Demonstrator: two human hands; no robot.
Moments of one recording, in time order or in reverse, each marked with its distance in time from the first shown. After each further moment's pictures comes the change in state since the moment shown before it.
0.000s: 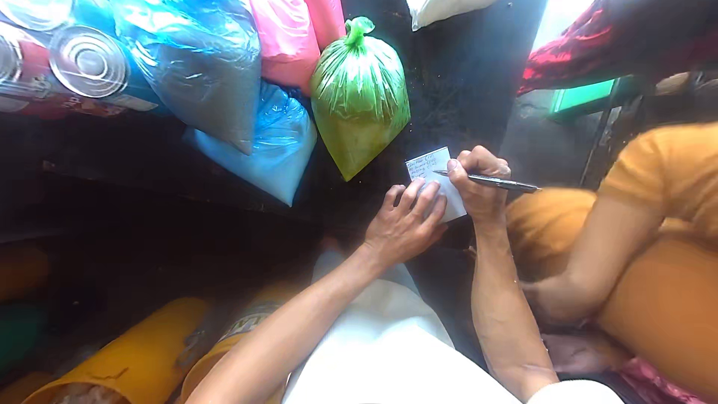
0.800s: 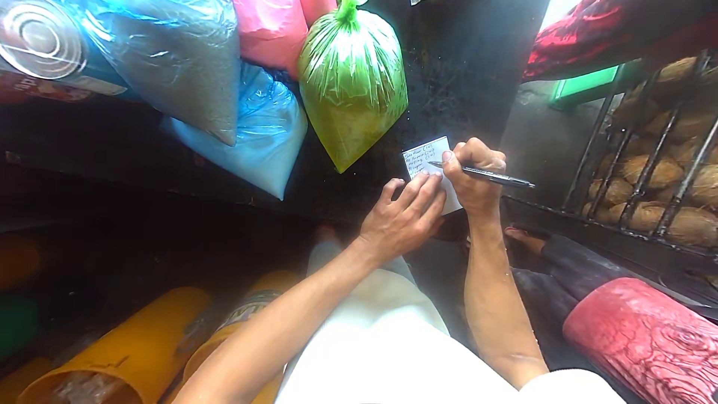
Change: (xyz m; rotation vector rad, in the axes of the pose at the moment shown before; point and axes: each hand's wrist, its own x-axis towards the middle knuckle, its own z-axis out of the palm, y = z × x) left_hand 0.002 0.000 -0.003 -0.004 -0.016 0.030; right_hand -0.007 0.000 0.002 -0.106 -0.003 0.013
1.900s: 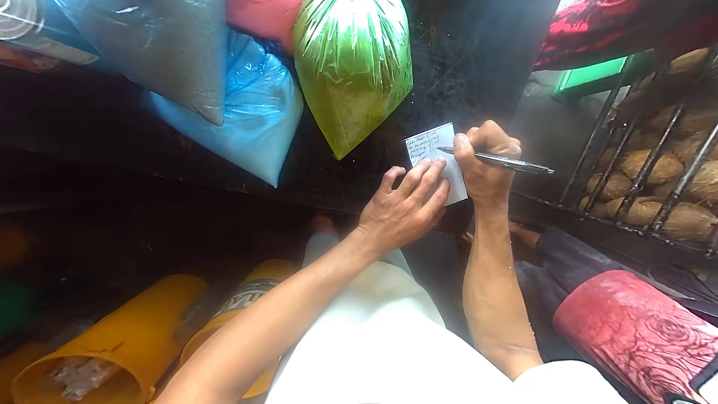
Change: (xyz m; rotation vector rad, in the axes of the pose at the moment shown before) left_hand 0.002 0.000 -0.002 -0.036 -0.039 -0.014; right_hand 0.005 0.001 -0.002 -0.028 0.029 0.008
